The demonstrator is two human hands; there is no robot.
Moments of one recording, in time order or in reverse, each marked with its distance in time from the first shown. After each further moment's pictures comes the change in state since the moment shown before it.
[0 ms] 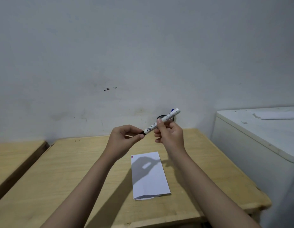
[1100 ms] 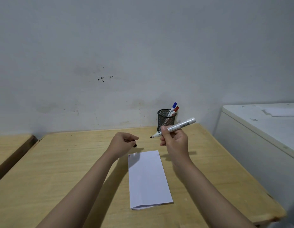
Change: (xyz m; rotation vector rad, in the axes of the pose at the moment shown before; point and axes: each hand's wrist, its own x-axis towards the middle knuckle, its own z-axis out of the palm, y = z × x) left_hand 0.051 -0.105 0.013 0.201 -0.106 -0.316; right_hand 0.031 0.056 -0.017 -0.024 0.061 -0.041
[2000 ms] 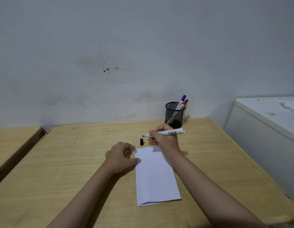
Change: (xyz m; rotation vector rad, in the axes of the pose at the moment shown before) left_hand -0.034 -0.054 -0.008 0.443 -0.041 -0.046; right_hand 0.009 0.039 0.032 -0.019 -0.166 0.225
